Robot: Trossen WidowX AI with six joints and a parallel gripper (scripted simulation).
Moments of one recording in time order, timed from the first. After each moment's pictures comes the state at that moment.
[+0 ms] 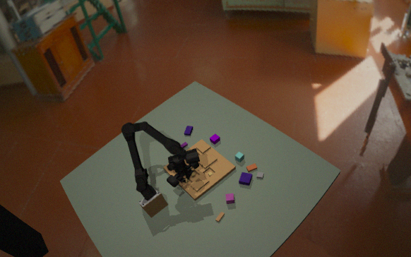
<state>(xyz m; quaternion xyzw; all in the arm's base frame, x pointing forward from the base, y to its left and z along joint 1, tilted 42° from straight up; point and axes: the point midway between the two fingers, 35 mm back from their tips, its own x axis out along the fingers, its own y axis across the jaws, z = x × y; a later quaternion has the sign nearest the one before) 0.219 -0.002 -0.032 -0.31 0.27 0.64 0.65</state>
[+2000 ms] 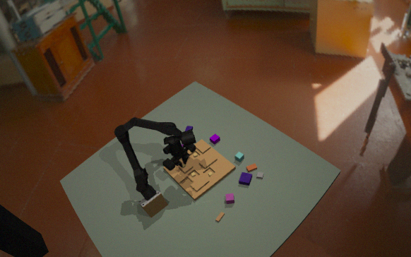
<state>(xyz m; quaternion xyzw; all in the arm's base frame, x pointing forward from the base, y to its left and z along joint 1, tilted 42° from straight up) 0.248 -0.028 0.053 -0.32 0.29 0.63 0.64</state>
